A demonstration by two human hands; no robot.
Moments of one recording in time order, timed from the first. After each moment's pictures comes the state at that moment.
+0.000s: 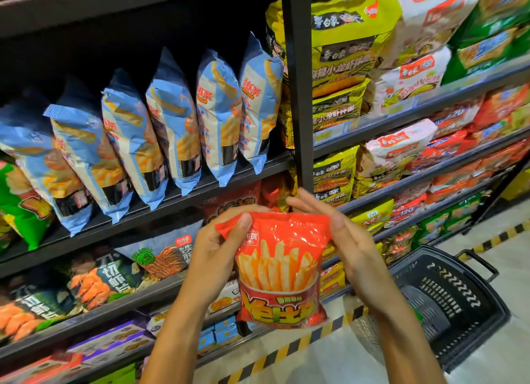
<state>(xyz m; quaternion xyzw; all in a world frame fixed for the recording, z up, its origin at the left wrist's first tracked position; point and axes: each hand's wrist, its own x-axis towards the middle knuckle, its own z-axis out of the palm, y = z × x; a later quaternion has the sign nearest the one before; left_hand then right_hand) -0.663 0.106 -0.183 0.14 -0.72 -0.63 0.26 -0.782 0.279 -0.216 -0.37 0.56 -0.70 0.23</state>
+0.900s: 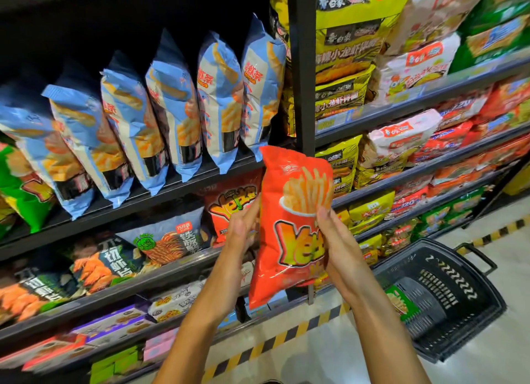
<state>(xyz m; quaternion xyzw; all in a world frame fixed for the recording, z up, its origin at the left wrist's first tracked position) -0.625 0.106 -0.239 0.16 -0.73 -0.66 0.09 -0.776 0.262 -0.247 -0.11 0.49 -0.79 0.35</state>
